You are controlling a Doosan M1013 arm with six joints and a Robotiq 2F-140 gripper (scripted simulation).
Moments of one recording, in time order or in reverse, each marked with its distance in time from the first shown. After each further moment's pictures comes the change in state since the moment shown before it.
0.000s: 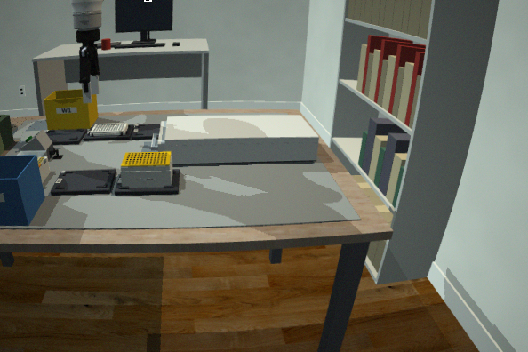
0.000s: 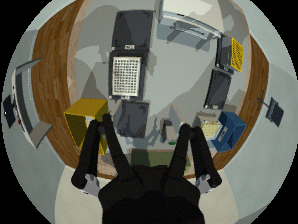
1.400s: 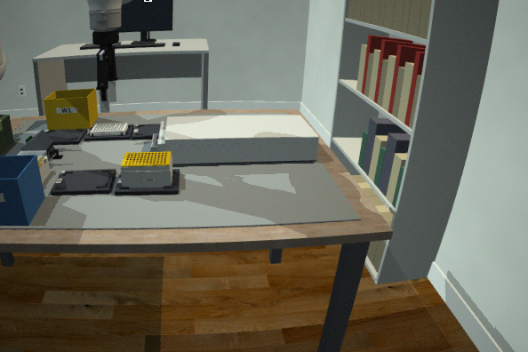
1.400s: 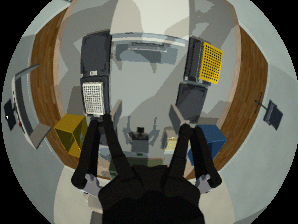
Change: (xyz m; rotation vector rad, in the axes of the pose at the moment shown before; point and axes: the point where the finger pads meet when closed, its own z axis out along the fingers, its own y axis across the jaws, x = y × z) arm 0.087 0.125 -0.005 0.000 0.000 0.000
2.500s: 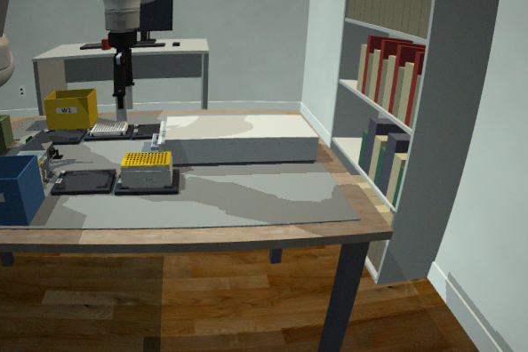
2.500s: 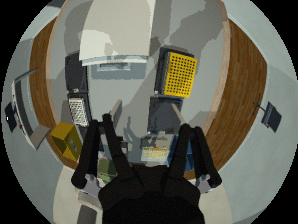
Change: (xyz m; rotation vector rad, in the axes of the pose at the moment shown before) arm 0.066 0.096 -0.004 0.000 0.000 0.000
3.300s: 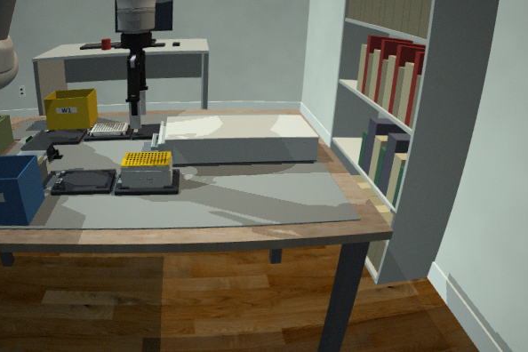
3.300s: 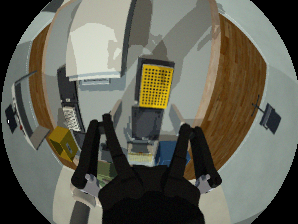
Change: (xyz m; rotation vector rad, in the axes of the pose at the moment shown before) arm 0.046 0.066 -0.003 0.000 0.000 0.000
